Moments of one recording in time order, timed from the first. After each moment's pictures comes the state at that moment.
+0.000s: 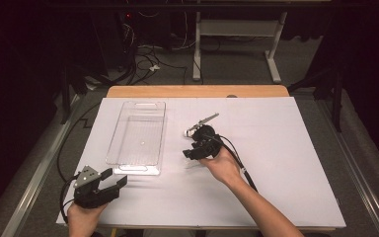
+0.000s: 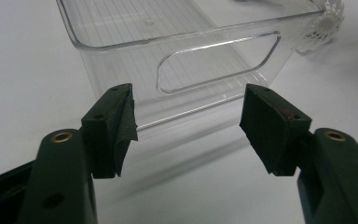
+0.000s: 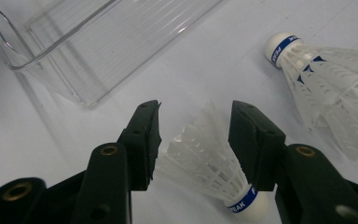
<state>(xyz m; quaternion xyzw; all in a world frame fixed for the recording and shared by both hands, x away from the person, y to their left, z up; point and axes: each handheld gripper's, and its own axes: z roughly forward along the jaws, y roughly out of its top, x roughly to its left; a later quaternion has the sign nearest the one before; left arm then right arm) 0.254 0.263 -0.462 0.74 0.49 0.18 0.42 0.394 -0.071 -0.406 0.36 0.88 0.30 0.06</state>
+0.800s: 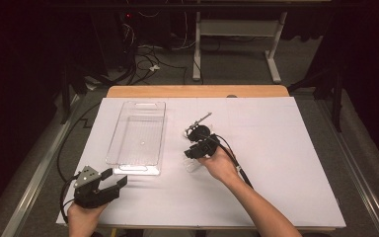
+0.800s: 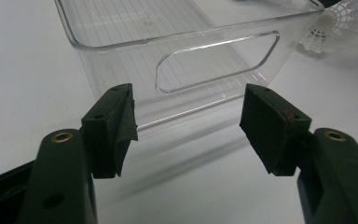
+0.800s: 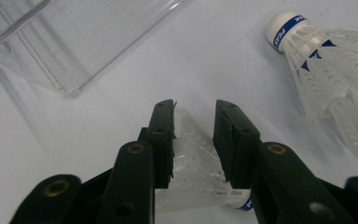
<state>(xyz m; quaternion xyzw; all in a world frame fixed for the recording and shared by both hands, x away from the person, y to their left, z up) 0.254 0.263 -0.462 0.74 0.48 0.18 0.43 0.402 -0.062 -0.413 0.36 0.90 0.25 0.06</state>
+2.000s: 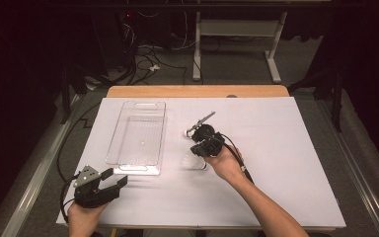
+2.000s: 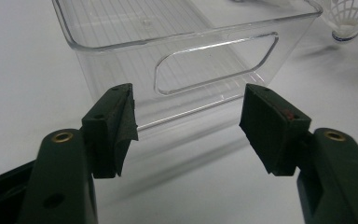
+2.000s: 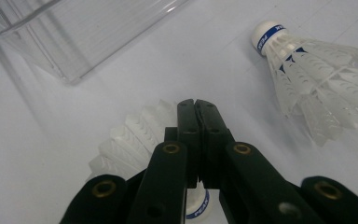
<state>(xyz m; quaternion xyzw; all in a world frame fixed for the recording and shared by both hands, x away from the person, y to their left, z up) 0.255 0.263 -0.463 0.74 0.48 0.18 0.43 0.394 -0.073 -0.398 0.33 0.90 0.25 0.08</state>
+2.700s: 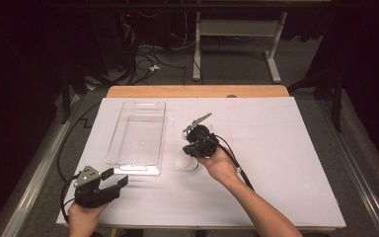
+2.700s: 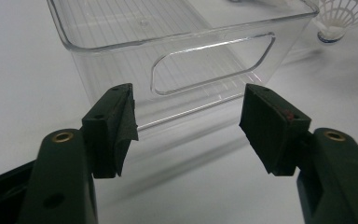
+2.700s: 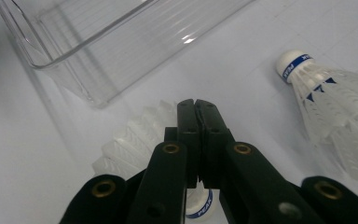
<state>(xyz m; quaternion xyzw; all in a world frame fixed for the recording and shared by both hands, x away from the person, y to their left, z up) 0.255 0.263 -0.463 0.74 0.48 0.17 0.43 0.389 -0.058 -0.398 0.32 0.90 0.30 0.07</state>
